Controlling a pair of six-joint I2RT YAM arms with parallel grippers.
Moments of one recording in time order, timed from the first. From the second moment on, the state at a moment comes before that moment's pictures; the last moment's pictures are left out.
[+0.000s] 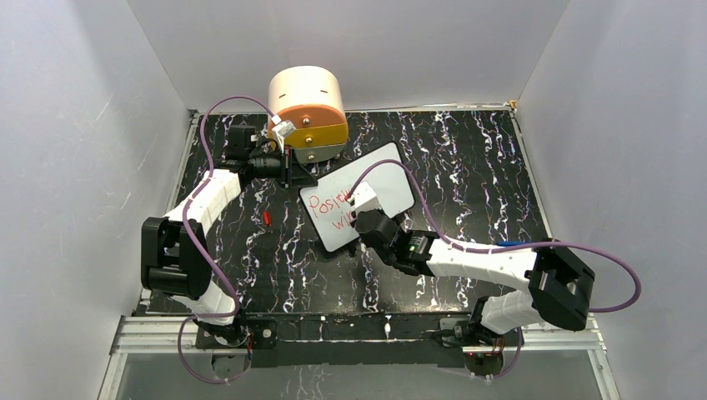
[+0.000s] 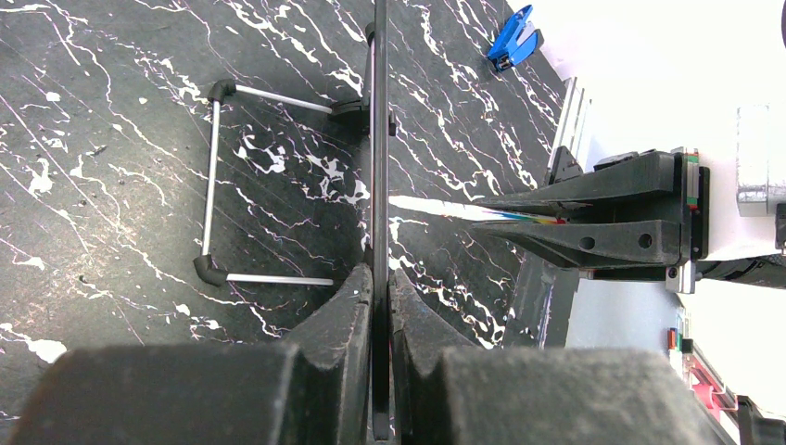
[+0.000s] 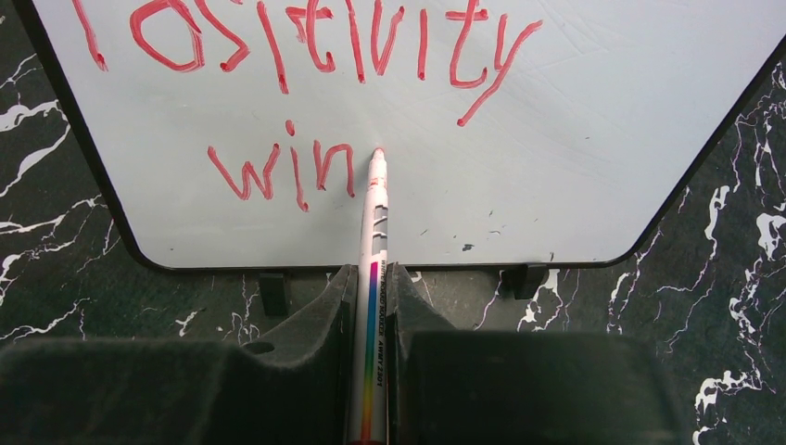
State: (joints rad) left arm -0.15 1.58 1.13 -0.30 1.05 -0.02; right arm 1.14 1.36 0.82 -0.06 0.59 0.17
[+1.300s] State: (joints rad) left arm -0.15 1.58 1.13 -0.30 1.05 -0.02; right arm 1.14 1.36 0.82 -0.06 0.56 0.18
